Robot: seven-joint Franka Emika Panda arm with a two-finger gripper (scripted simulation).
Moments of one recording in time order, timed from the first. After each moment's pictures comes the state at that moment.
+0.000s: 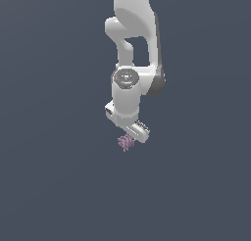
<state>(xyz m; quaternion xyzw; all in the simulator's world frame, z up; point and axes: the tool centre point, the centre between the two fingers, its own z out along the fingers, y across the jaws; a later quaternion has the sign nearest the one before) 0.009 0.004 0.118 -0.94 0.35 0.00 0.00</state>
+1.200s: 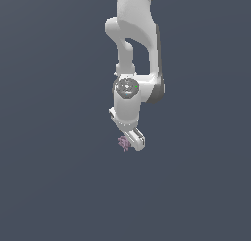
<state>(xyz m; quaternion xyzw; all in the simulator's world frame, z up) 0.016 0.006 0.088 -0.89 0.46 0.00 0.00</state>
